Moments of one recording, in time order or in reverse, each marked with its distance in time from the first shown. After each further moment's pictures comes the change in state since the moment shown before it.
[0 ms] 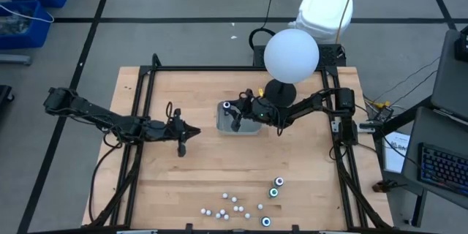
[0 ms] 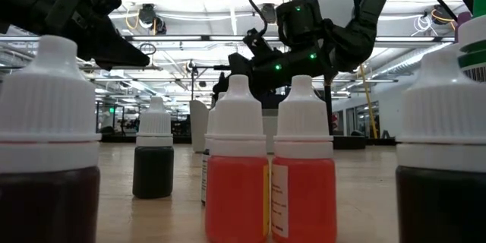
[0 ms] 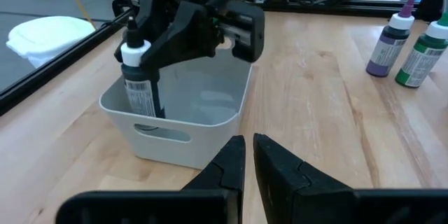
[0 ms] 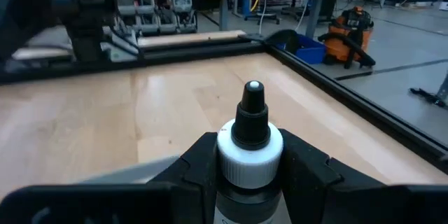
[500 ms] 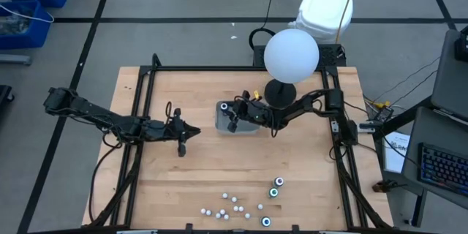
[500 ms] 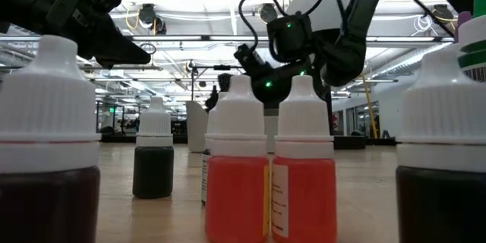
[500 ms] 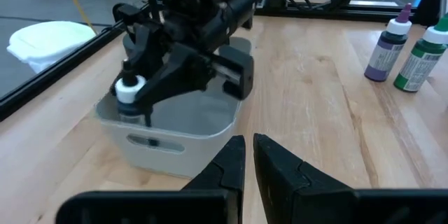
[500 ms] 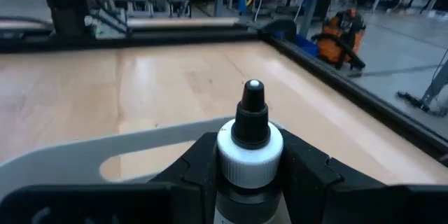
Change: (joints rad) left arm 0.000 0.000 0.000 0.015 -0.001 0.010; right arm -0.005 0.133 0.052 0.054 0.021 -0.043
